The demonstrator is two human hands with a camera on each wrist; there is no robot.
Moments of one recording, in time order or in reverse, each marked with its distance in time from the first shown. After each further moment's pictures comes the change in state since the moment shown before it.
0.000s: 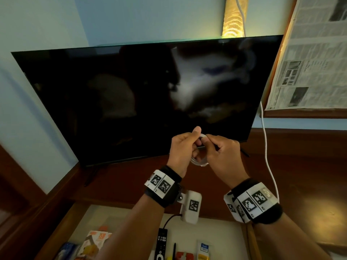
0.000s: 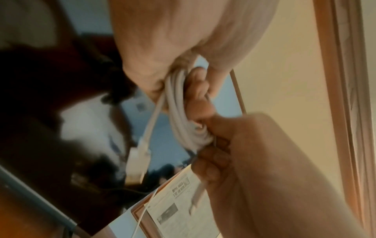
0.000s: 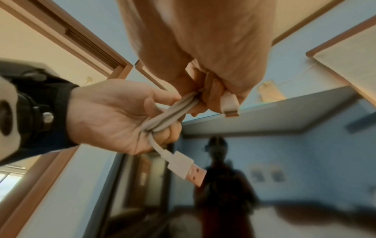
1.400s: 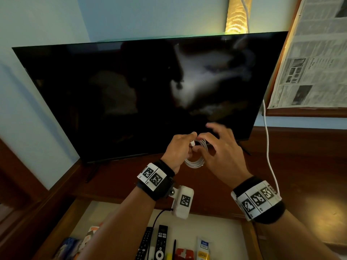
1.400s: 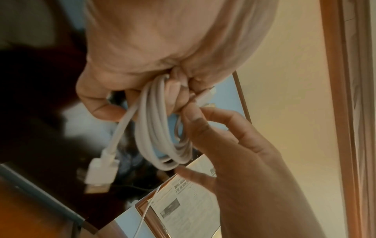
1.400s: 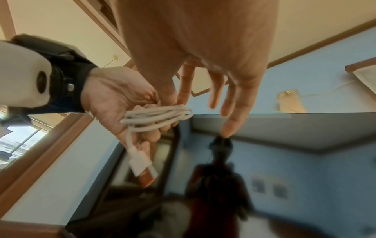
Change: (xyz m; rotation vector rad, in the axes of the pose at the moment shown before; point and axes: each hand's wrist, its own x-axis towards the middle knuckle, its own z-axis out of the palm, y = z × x) left_hand 0.000 0.014 -0.014 0.165 -0.047 -0.168; right_hand -0.003 0.007 -0.004 -0.447 -0.163 -0.059
